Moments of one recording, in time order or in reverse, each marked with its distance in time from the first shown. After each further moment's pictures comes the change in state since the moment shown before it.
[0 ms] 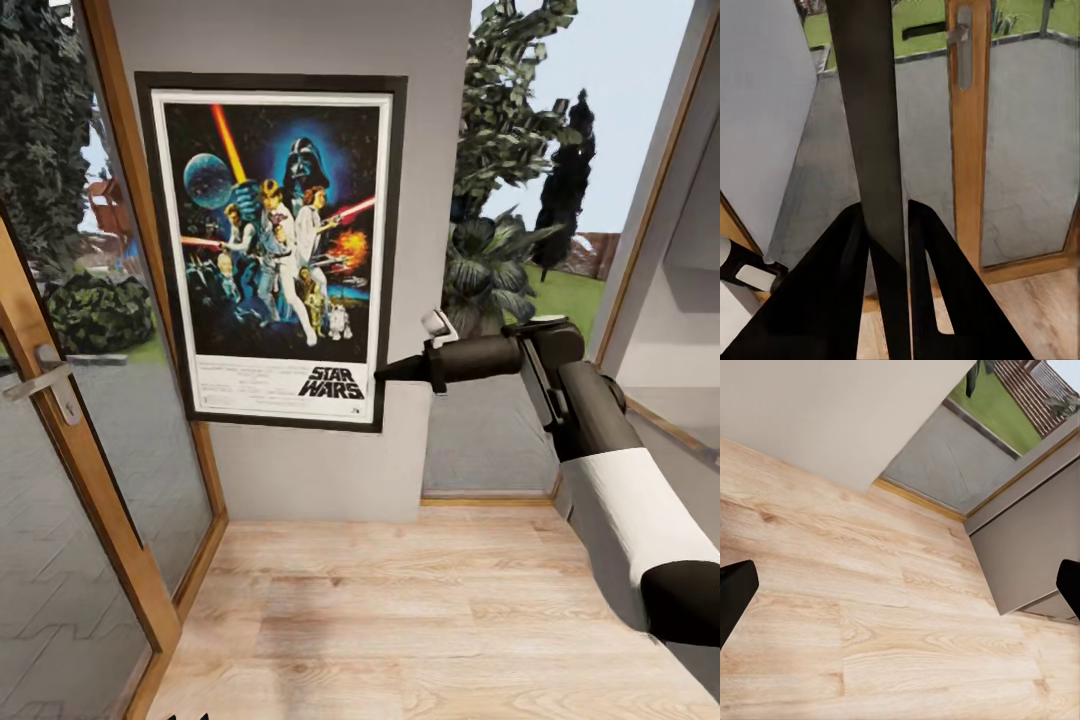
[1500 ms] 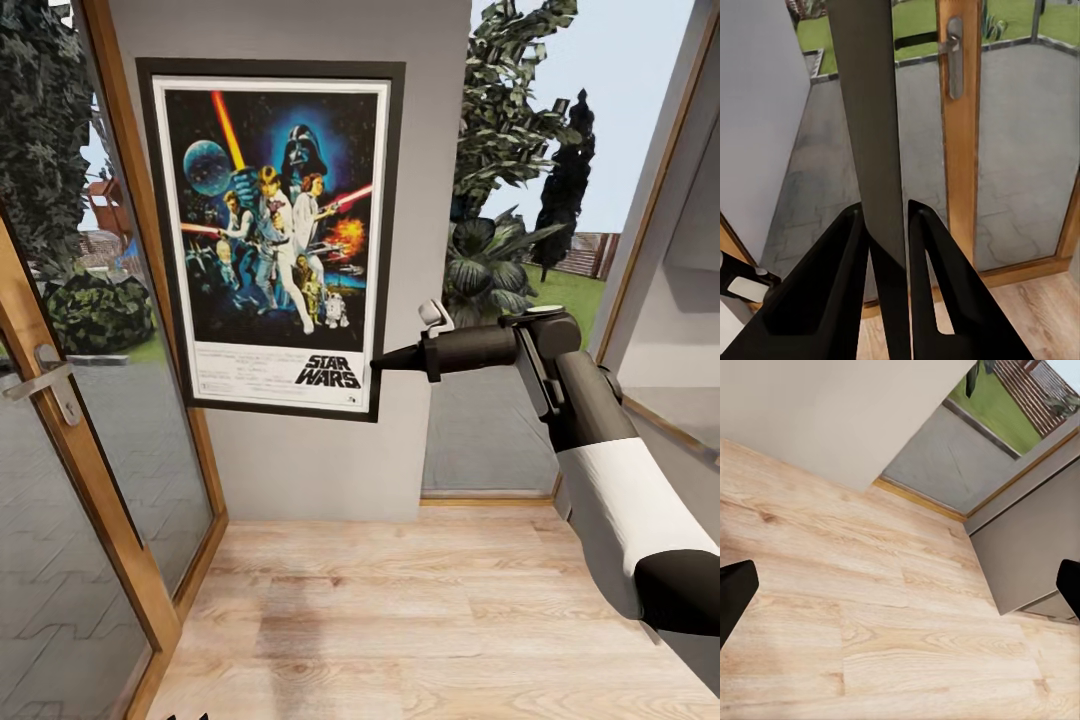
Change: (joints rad) left arm 0.000 0.002 0.000 0.000 0.000 0.000 -0.002; right arm -0.033 0.018 -0.004 0.021 -0.002 0.012 -0.032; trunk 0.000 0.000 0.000
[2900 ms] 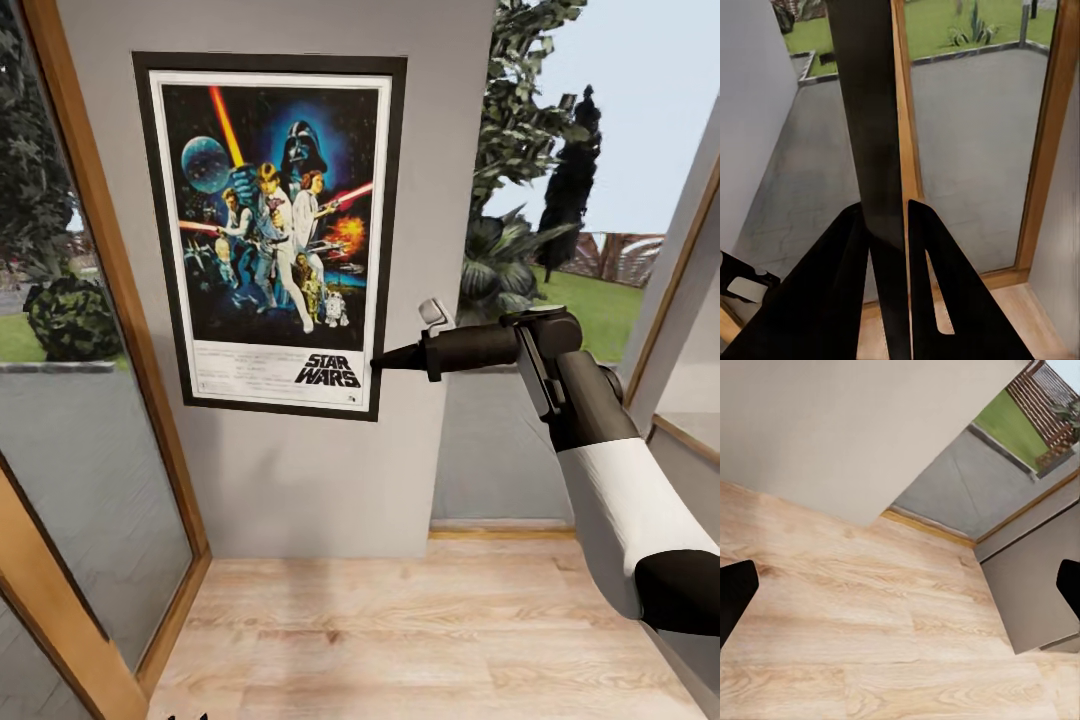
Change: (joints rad) left arm 0.000 0.000 0.001 0.000 0.001 0.000 0.000; right arm 0.000 0.000 -0.001 -0.006 -0.002 -0.003 0.001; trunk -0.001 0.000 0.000
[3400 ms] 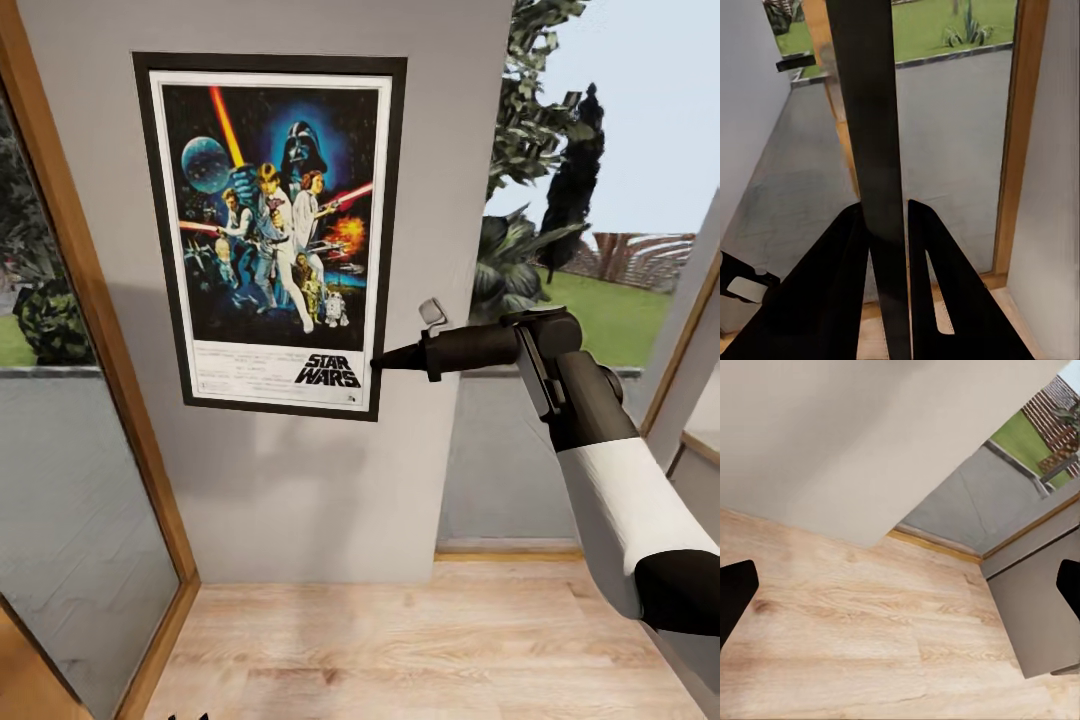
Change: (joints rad) left arm 0.000 0.000 0.000 0.000 0.000 0.000 0.000; right arm 0.000 0.000 0.000 0.001 0.000 -0.001 0.000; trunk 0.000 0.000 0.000
